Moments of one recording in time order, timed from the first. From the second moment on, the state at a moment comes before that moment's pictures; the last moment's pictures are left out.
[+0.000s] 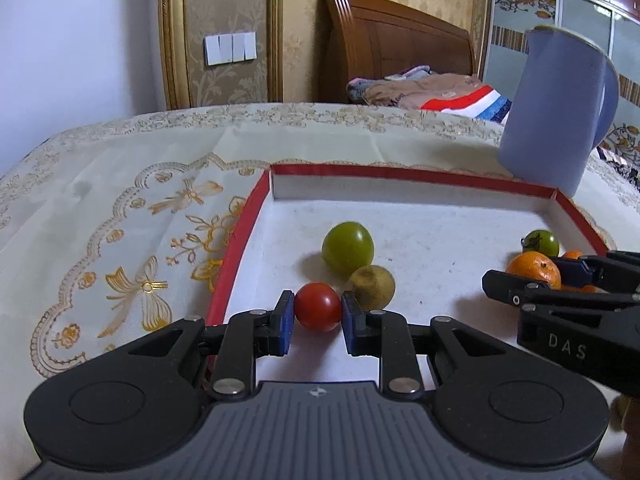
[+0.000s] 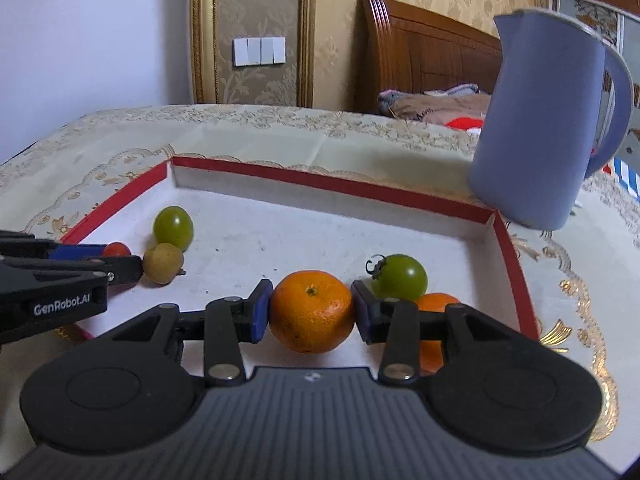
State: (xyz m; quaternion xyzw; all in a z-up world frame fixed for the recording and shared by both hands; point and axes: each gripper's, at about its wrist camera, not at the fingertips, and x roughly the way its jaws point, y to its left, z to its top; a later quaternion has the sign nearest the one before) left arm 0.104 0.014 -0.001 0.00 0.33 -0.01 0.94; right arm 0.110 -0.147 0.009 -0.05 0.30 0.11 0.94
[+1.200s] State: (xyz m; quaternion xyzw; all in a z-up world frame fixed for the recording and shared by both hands) left arm 0.050 0.033 0.010 -0.02 0.26 0.02 0.97; right arm 0.059 -0.176 0.027 0.01 0.23 0.11 0.97
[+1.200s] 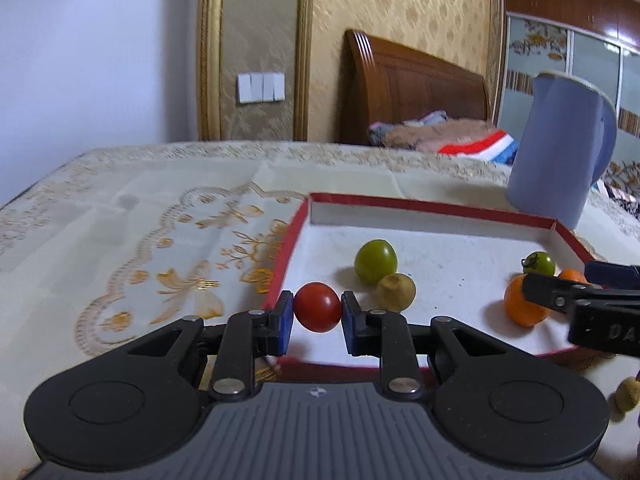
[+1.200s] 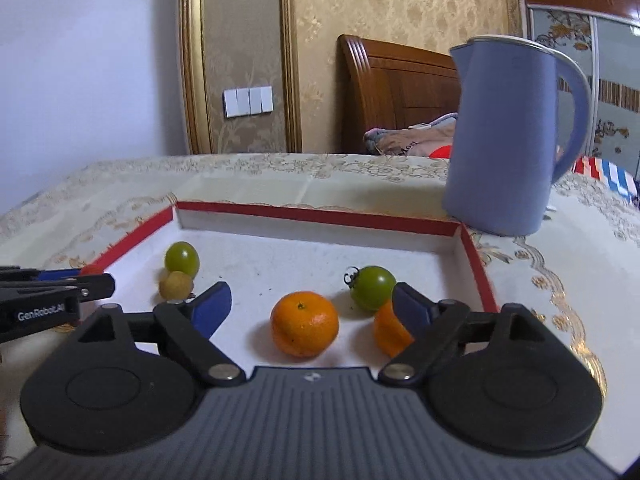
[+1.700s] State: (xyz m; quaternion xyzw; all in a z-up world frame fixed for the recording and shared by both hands) left arm -0.003 0.046 0.016 -0.06 0.21 -0.02 0.98; right arm -0.049 -0.249 0.022 0.05 0.21 0.08 0.97
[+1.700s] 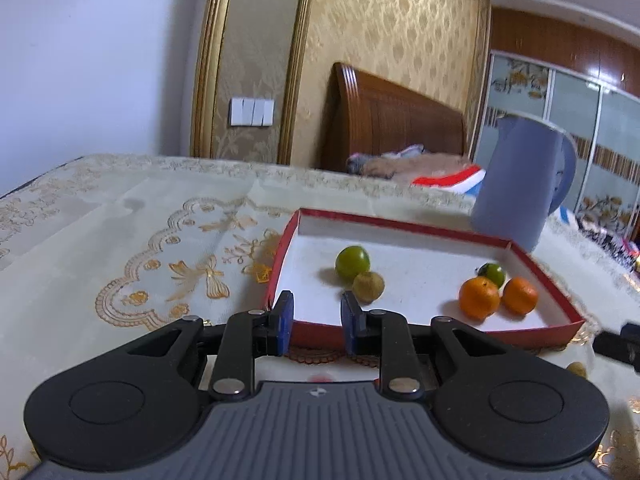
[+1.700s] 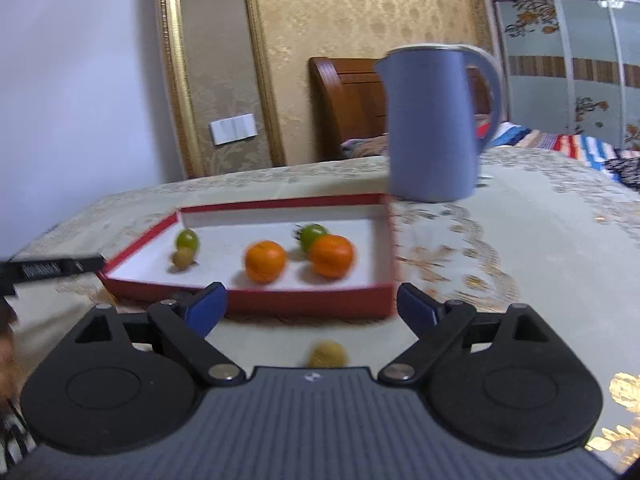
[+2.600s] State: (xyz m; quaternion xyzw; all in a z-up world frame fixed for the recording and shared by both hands) left arm -0.050 0.048 -0.011 0.00 0.30 -0.03 0.95; right arm -0.049 -0.280 0.001 0.09 0.25 0.07 0.96
